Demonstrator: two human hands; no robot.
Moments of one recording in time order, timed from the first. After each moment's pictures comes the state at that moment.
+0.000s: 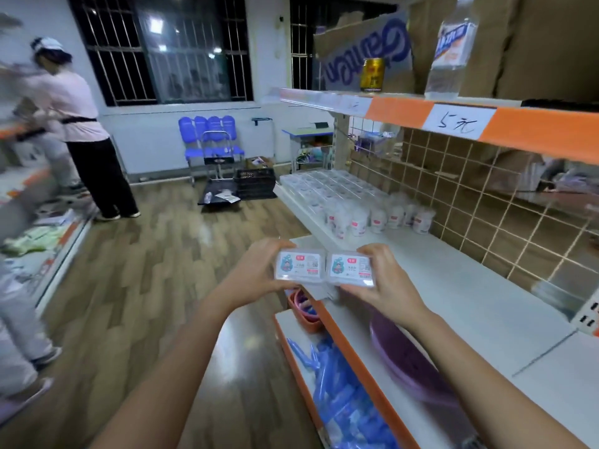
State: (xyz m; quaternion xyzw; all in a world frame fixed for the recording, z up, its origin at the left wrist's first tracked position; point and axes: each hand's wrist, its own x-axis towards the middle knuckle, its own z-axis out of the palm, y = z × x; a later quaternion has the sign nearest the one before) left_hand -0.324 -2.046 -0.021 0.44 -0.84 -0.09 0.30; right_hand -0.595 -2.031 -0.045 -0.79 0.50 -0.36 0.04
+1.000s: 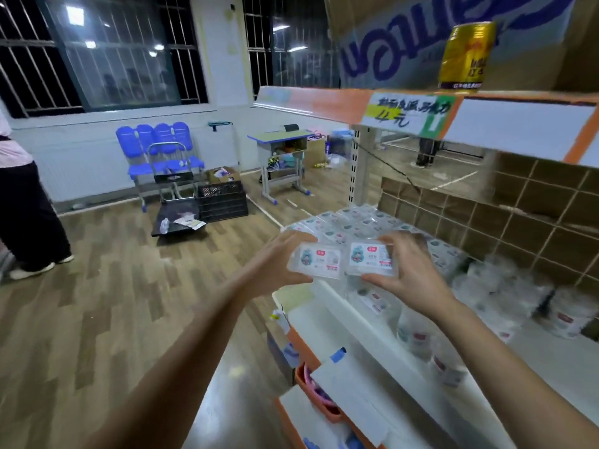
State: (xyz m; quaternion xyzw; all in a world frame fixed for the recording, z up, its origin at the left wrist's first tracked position) left_hand -0.270 -2.502 -0.015 0.37 -0.88 -0.12 0.26; right_hand -0.519 -2.426 -0.020 -0.71 0.64 -0.31 -0.02
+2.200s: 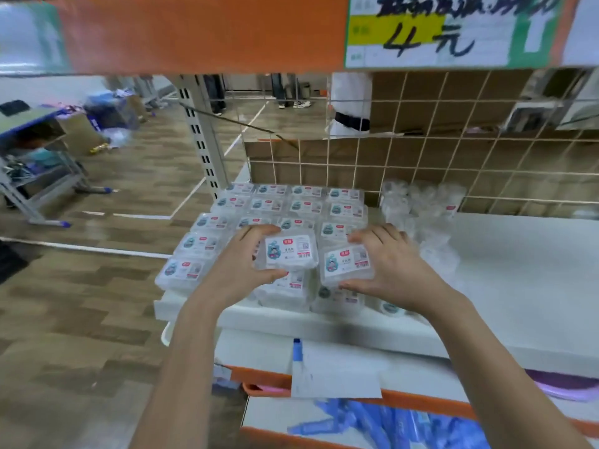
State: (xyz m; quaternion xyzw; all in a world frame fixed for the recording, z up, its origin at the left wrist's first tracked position) left_hand -0.355 -2.652 -0.047 0.14 -0.92 -0.35 0.14; right_hand -0.489 -2.433 -0.039 -0.47 0.87 -0.14 -0.04
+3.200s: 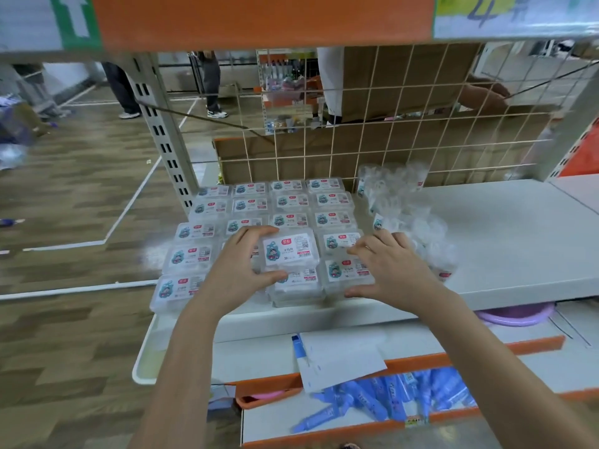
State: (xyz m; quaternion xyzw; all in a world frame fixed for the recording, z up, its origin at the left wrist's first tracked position) left_hand -0.353 -2.694 -0.059 0.02 -0.92 -0.37 0.12; right_hand -0.443 -2.447 -0.061 -0.39 0.92 0.02 -0.05
